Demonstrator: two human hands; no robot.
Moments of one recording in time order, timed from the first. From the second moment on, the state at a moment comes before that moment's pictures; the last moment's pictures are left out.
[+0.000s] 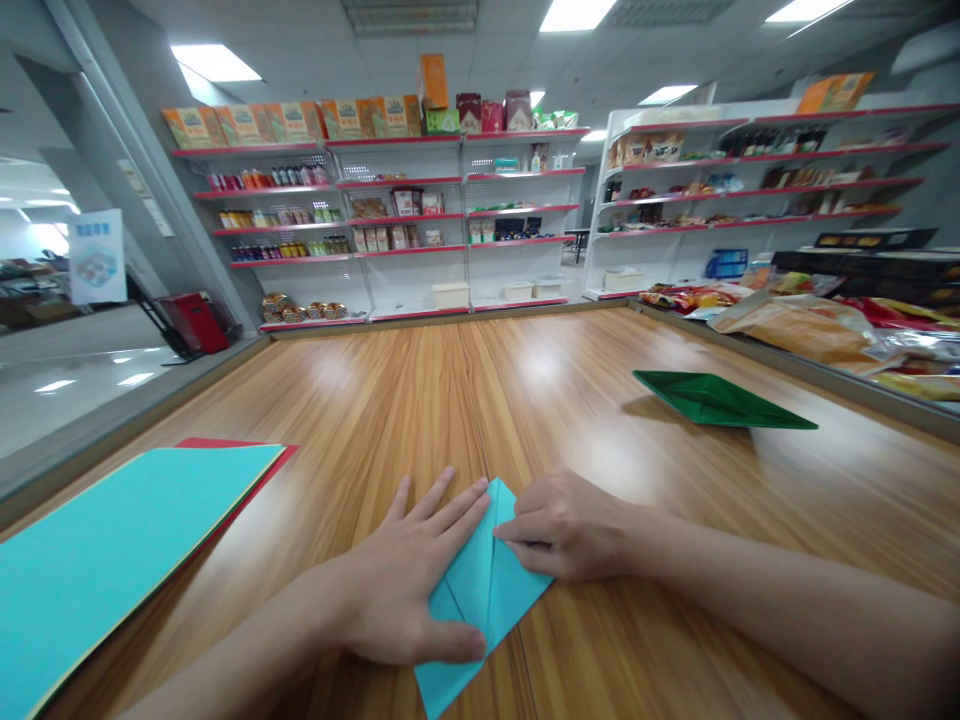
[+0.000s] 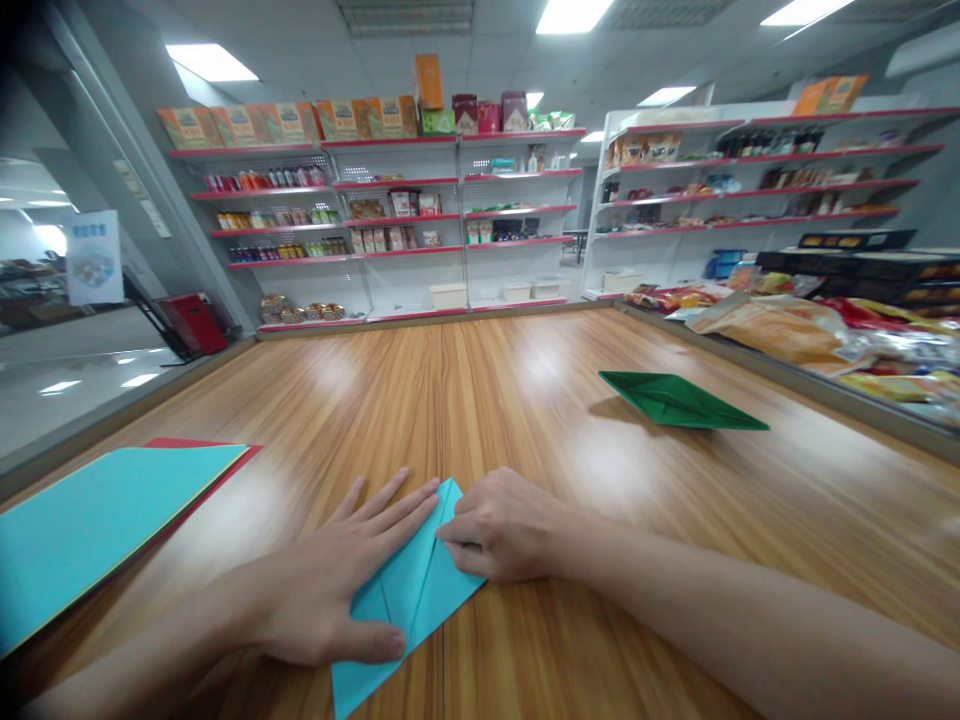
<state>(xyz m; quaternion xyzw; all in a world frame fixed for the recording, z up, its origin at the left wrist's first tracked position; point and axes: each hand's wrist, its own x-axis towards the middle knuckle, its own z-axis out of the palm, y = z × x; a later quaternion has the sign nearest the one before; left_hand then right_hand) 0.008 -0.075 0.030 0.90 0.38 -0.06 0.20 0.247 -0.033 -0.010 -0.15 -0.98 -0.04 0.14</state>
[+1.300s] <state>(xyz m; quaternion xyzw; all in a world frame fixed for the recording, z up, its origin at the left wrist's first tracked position) 0.008 -0.074 0.031 0.90 0.38 -0.06 0.21 0.247 -0.034 -0.009 -0.14 -0.98 -0.05 0.14</state>
